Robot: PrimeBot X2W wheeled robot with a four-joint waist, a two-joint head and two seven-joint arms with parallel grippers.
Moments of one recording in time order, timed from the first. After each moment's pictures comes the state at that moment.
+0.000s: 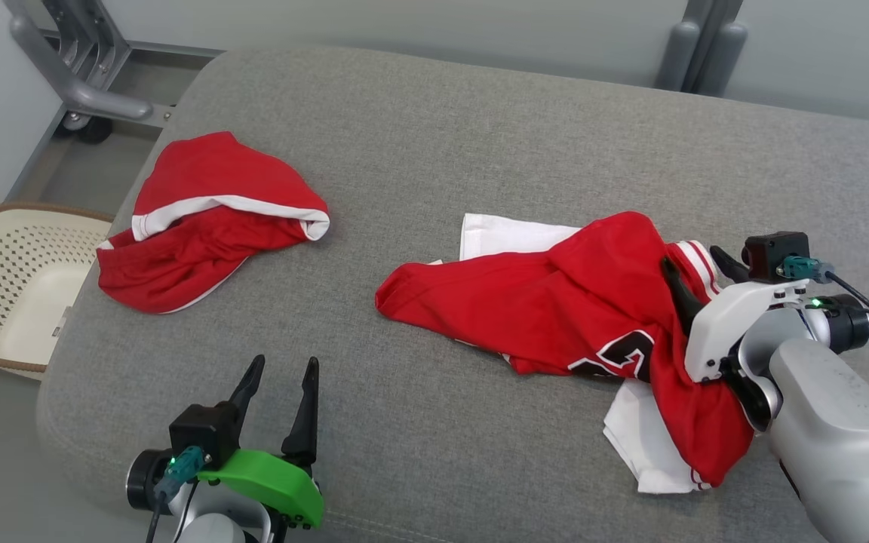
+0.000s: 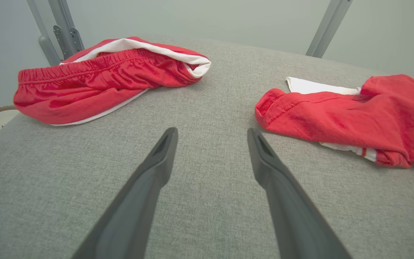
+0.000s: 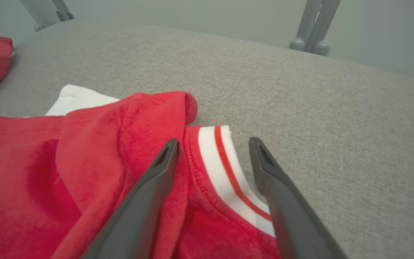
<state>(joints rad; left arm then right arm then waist) -0.16 0.05 -0.20 0.47 -0.26 -0.13 -0.26 -0.62 -0.26 0.35 0.87 0.42 0.13 -0.15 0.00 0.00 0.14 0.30</state>
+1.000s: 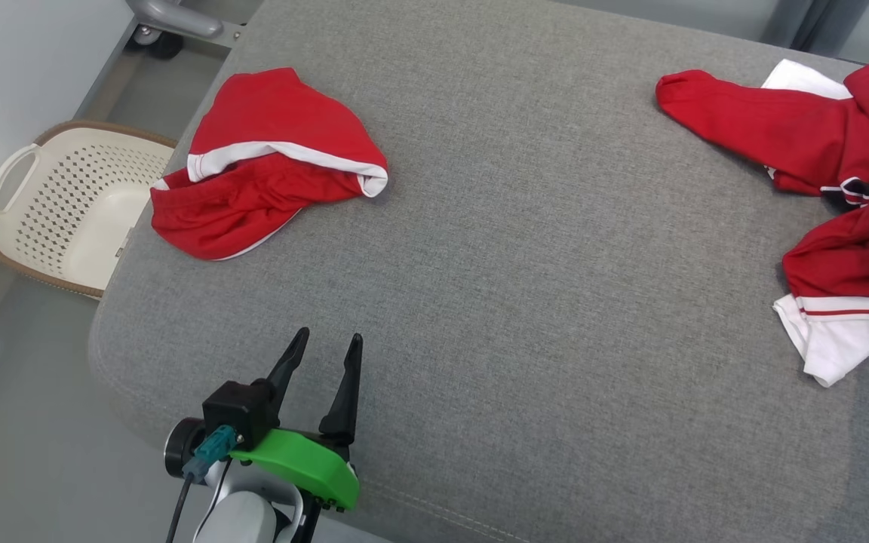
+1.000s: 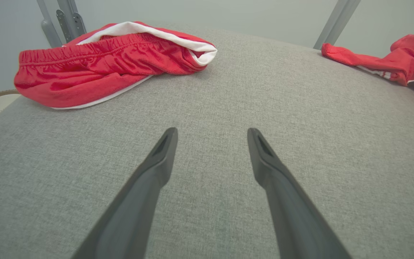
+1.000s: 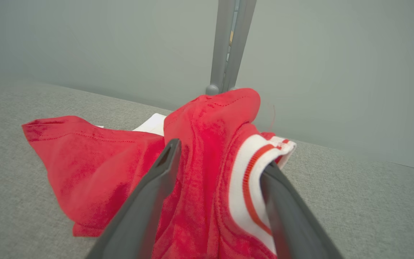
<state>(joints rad) -0.21 0.05 -0.32 0.42 -0.33 -0.13 -0.26 -1.02 -0.47 0.13 1.27 0.23 0.13 -0.24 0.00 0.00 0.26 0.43</state>
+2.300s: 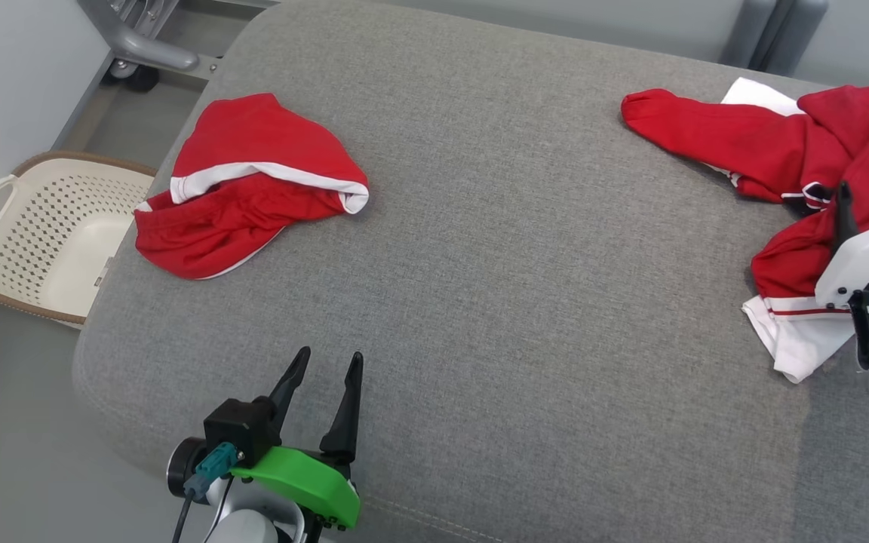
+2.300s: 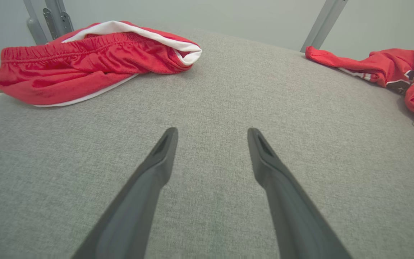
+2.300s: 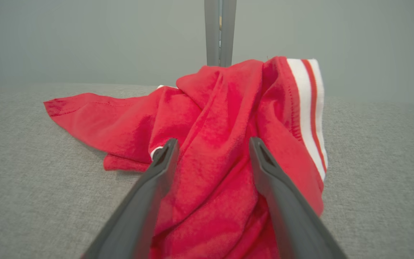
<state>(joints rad) -0.17 0.05 -0.32 0.42 -0.34 -0.13 -0.26 -0.78 -0.28 -0.30 1.10 -0.02 0.13 -0.25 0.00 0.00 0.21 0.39</state>
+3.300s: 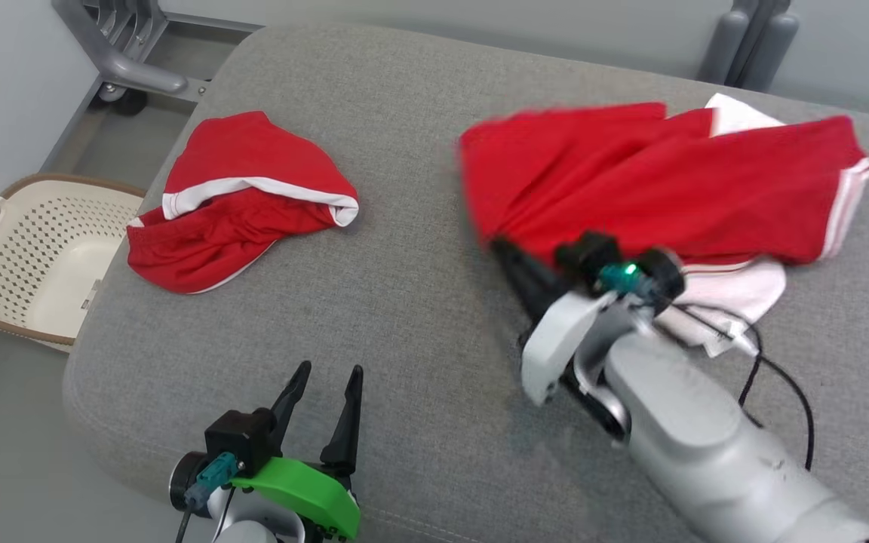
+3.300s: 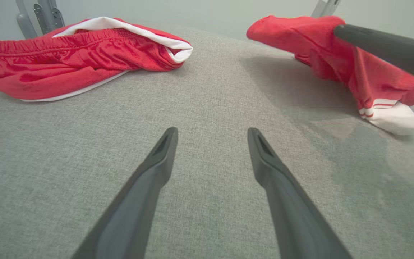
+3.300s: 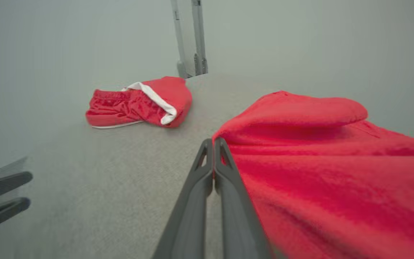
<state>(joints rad) -0.15 0.05 -0.32 0.43 -0.36 -0.13 -0.26 -0.73 -0.06 0.50 0.79 0.29 0.13 -0.26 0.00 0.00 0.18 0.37</state>
